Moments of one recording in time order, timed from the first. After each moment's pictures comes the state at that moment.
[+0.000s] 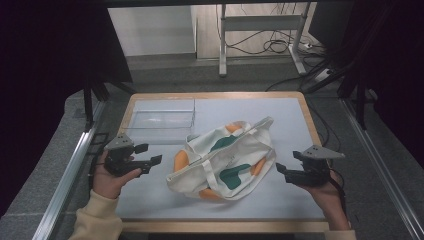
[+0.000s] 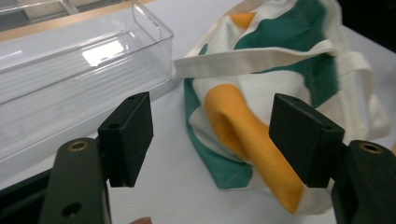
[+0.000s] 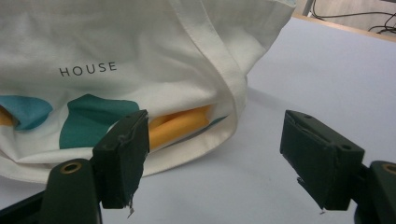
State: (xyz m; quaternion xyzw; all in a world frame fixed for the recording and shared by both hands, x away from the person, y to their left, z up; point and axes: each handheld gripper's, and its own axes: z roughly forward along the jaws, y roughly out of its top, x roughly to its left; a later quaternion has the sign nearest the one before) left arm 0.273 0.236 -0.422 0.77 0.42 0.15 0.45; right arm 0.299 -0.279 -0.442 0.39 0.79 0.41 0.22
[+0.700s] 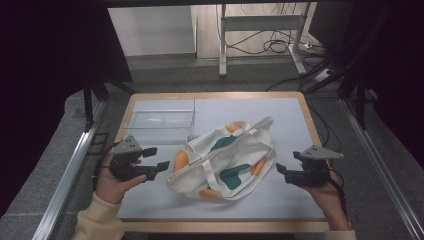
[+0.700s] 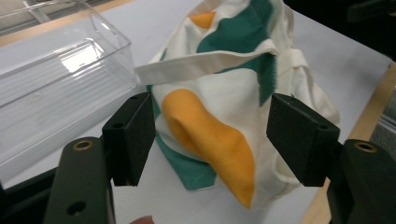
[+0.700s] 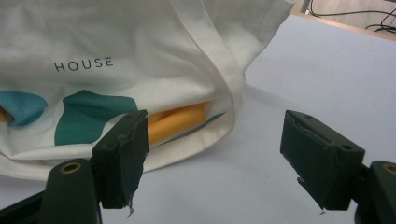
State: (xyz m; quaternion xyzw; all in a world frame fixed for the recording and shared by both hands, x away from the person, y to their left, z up) left arm 0.260 0.210 -0.411 0.81 0.36 0.13 0.45; right arm 0.300 -0.278 -0.444 0.39 0.80 0.40 0.22
